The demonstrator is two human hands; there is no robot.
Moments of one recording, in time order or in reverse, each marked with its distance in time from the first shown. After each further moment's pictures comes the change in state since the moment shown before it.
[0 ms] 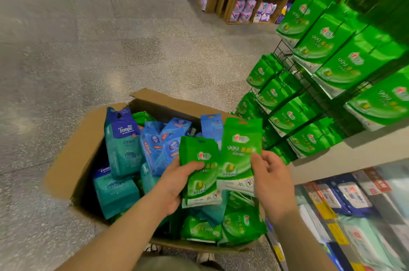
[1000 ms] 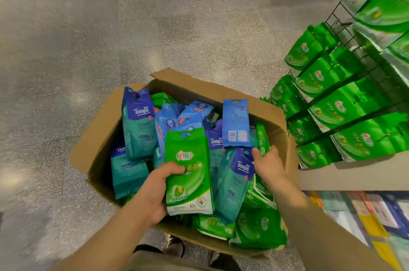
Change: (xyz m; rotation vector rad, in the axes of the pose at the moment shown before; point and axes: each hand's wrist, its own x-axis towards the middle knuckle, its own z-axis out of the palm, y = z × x) left_hand -0.011 -0.020 -0.034 -0.260 0.181 -0.109; right_hand 0.149 0.156 0.046 -0.457 -0.144 0.340
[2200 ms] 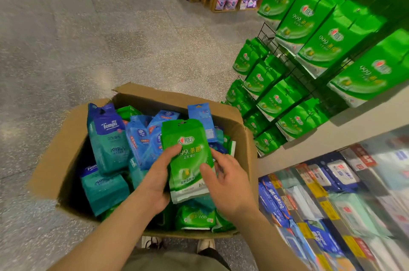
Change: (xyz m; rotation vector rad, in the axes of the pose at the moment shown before) left_hand -0.027 0.005 0.045 0.045 -0.272 0.027; right_hand -0.210 -0.048 -0.024 0.188 0.028 -0.563
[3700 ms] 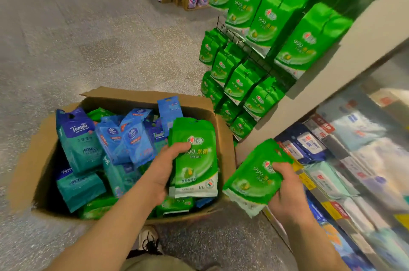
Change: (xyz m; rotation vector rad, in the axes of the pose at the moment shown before) left_hand -0.020 -0.054 0.067 0.305 -0.037 -0.003; right_hand -0.076 0.089 -0.143 1.078 0.460 0.602
